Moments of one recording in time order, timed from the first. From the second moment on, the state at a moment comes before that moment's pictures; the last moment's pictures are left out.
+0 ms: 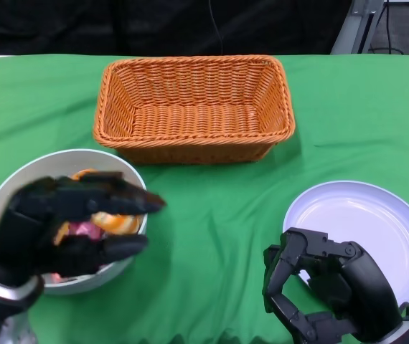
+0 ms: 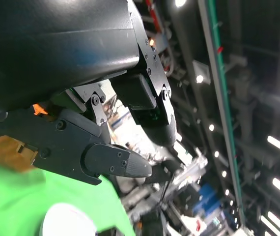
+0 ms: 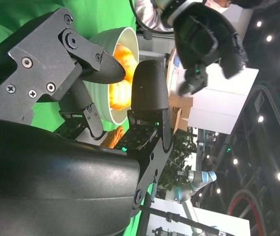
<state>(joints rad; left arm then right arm) -0.21 0.10 0.10 0.37 -0.40 -1.06 -0.70 0.05 0.02 0.18 0.20 0.21 -0.66 0.52</state>
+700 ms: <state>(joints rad) -0.42 0.26 0.35 0.74 -0.43 -0.95 -0.60 0.04 0.03 0.18 0.23 0.22 -0.66 0.52</state>
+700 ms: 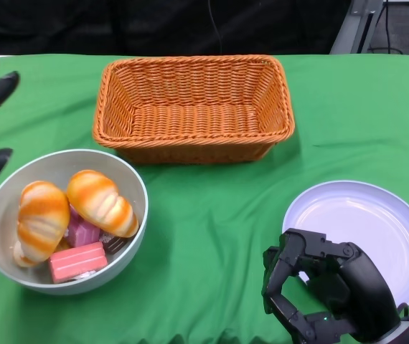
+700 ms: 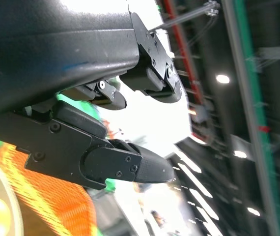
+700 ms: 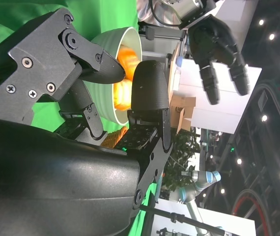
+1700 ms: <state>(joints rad) -0.54 0.38 0.31 1.25 -0.08 -0.68 -0.12 0.04 0.03 0.18 0.23 0.22 -0.66 0.52</state>
